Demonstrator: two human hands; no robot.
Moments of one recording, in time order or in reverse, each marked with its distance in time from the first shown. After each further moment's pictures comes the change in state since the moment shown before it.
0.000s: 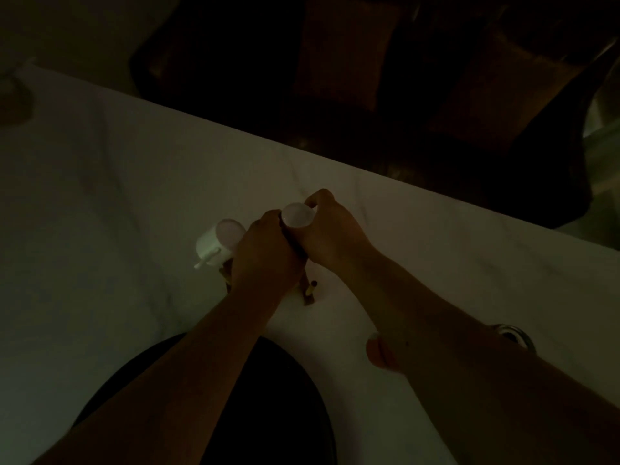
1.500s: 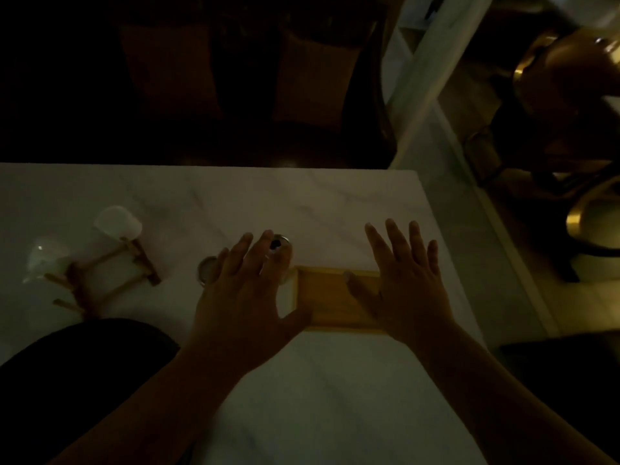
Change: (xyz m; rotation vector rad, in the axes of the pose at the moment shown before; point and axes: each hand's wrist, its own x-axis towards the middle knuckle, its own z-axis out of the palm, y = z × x) left_hand -0.250 0.155 0.052 0.533 -0.231 0.806; right_hand -0.329 0.242 -0.208 -0.683 0.429 0.134
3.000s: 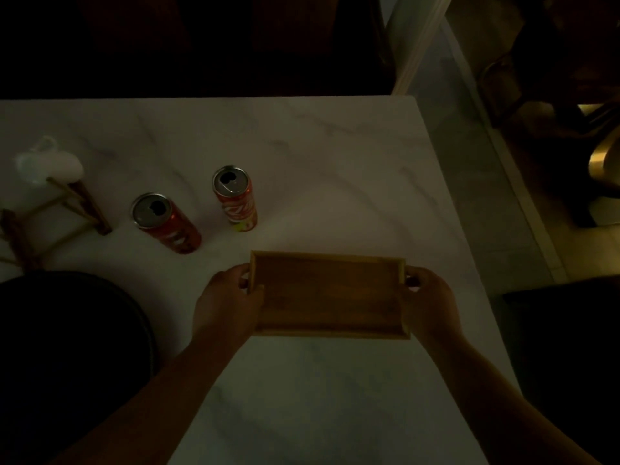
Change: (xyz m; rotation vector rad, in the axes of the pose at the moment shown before) left_hand -0.037 0.019 0.149 -0.519 -0.150 -0.630; right_hand -0.084 0.098 0.122 0.588 -0.081 0.681
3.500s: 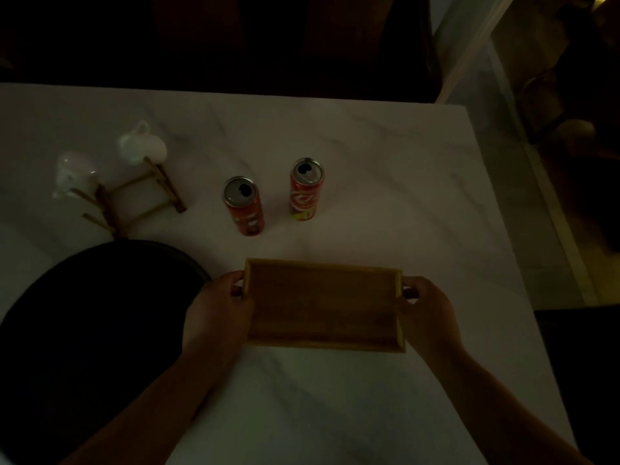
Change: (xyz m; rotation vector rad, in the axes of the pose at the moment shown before) left_hand -0.033 -0.084 -0.074 -0.060 0.096 -0.109; right_hand -0.072 -0.049 0.047 0.062 -0.078 -0.092
